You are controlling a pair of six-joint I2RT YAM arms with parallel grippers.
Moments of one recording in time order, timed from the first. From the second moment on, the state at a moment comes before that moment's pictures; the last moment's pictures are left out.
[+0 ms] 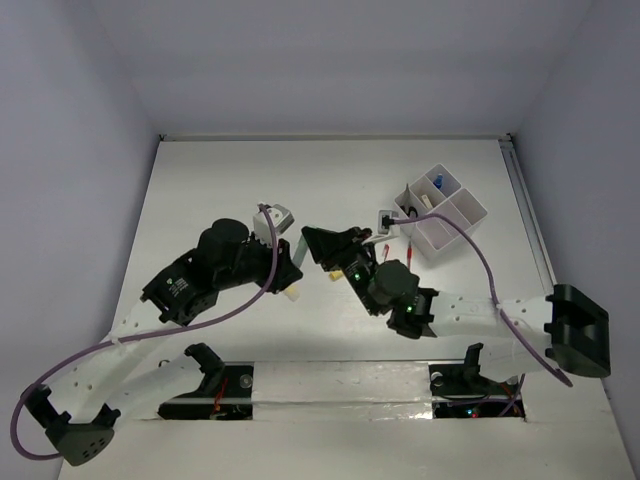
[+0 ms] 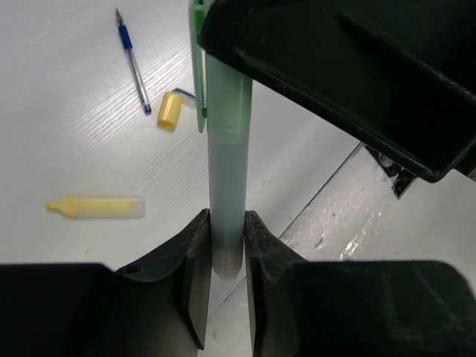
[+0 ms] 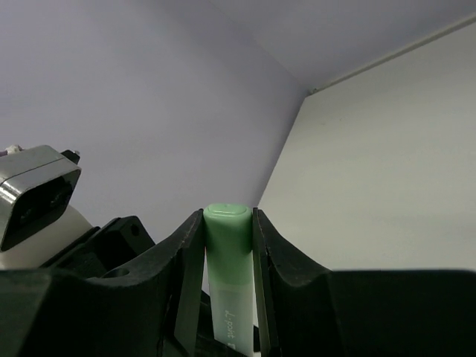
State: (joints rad) left arm -0.73 0.82 0.98 -0.68 0.21 -0.27; right arm 1.24 1.32 0.77 0.77 0.67 0.79
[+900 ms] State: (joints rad) left arm -0.71 0.59 0.74 -0.32 0.08 -0.29; right arm 0.48 1.07 0.72 0.42 0.87 0.25
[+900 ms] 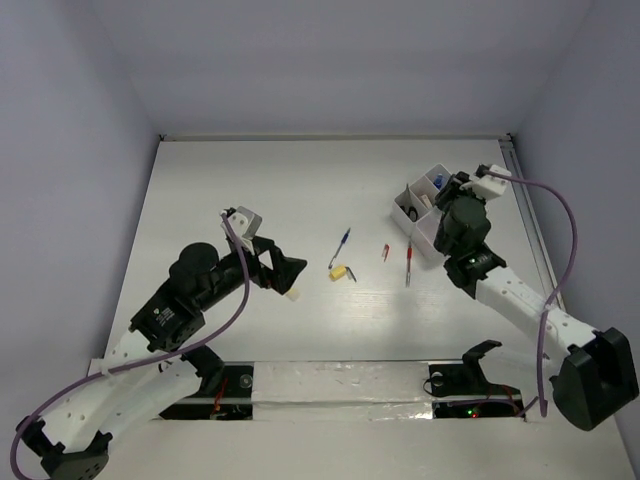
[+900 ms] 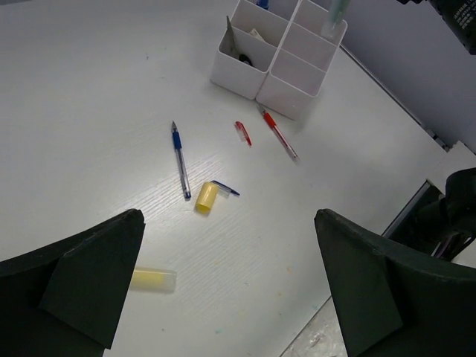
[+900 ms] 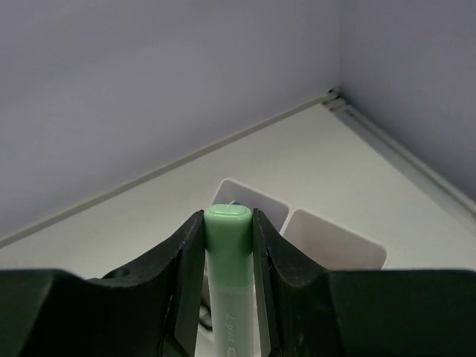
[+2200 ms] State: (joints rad) left arm -0.71 0.59 0.74 -0.32 0.07 -0.28; right arm 0.38 1.50 0.61 0.91 0.90 -0.11
